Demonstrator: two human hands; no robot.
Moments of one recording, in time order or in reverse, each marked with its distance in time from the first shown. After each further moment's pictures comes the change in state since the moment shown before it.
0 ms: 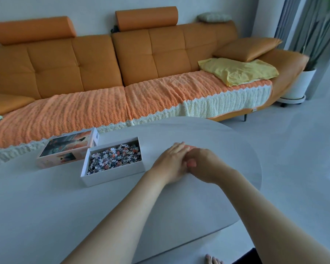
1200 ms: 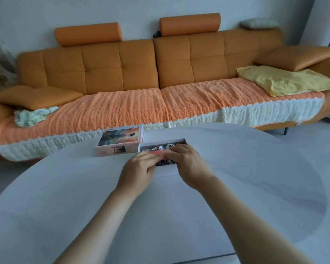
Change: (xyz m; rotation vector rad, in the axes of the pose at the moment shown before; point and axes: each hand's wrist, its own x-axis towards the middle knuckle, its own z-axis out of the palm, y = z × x) left_hand -0.157 -0.144 -0.062 0.044 0.650 -0.028; right_hand 0.063 -0.145 0.079 0.025 0.313 -0.471
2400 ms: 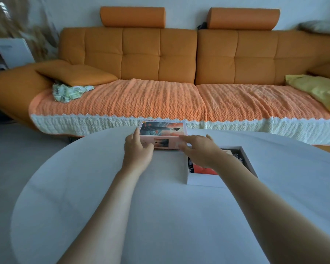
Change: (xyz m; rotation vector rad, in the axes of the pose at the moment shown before) left_hand -0.007 -0.142 -0.044 -0.300 0.118 -0.917; right_hand 0.126 -0.050 0.067 -0.080 -0.496 0.222
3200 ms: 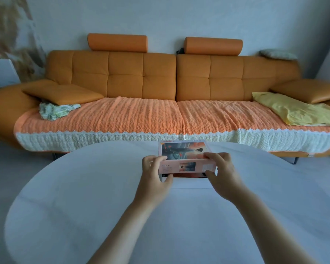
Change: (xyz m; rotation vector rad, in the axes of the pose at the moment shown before) left_hand -0.117 0.050 0.047 -0.104 -0.037 0.519; right_hand -0.146 0.066 -0.032 0.305 0.437 0.165
